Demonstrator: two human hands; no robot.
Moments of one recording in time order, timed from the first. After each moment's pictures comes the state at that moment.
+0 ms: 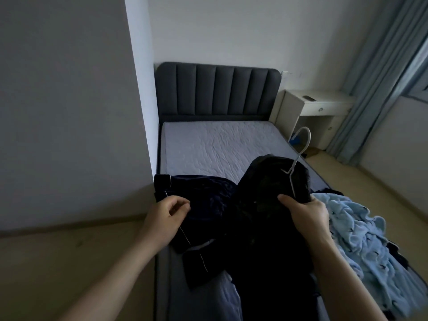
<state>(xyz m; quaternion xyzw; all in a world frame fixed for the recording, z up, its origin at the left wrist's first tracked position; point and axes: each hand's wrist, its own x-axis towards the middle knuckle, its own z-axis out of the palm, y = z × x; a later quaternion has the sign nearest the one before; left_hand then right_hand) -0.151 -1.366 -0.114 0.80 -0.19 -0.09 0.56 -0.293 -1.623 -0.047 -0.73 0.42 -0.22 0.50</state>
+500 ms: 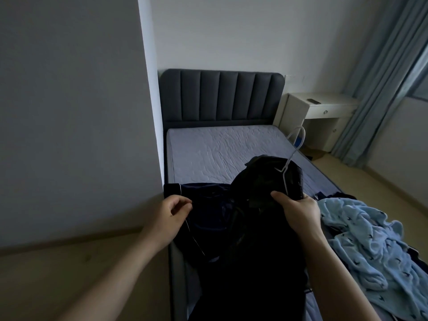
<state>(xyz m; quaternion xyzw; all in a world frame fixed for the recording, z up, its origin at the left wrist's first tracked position) -0.089 -1.317 -0.092 0.79 -0.22 -0.10 0.56 -0.218 -1.555 -0.047 -0.69 0.41 -0.24 0.55</state>
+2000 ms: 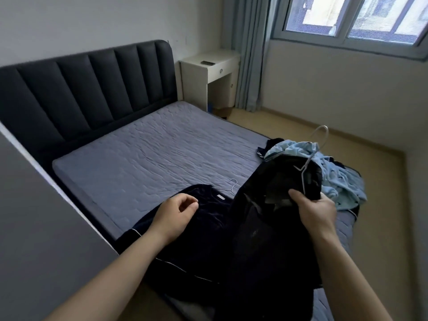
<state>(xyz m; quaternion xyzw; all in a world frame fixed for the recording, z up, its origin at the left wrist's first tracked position) 0.263 -1.418 -0.134 0.74 -0.48 -0.27 0.39 -0.011 -1.530 -0.113 -0.49 0.65 -0.43 0.38</state>
